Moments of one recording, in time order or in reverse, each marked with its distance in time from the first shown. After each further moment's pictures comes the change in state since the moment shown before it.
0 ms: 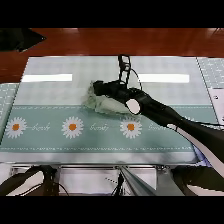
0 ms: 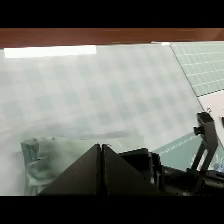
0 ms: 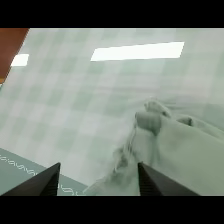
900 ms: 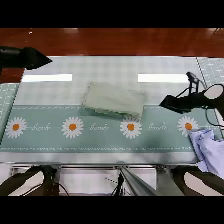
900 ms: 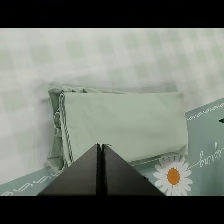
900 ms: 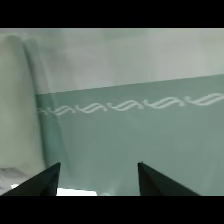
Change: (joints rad) left arm -0.028 0.016 -0.115 0.169 -0.030 -0.003; right arm -0.830 0.271 -0.307 0.171 0.883 -0.400
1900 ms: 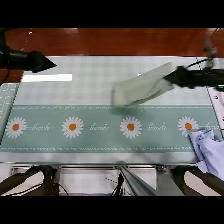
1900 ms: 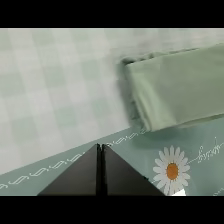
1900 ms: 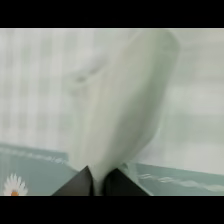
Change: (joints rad) left arm -0.007 -0.087 -0.001 0.003 -0.007 -0.027; right arm -0.146 0.091 0.310 0.229 0.156 -0.098
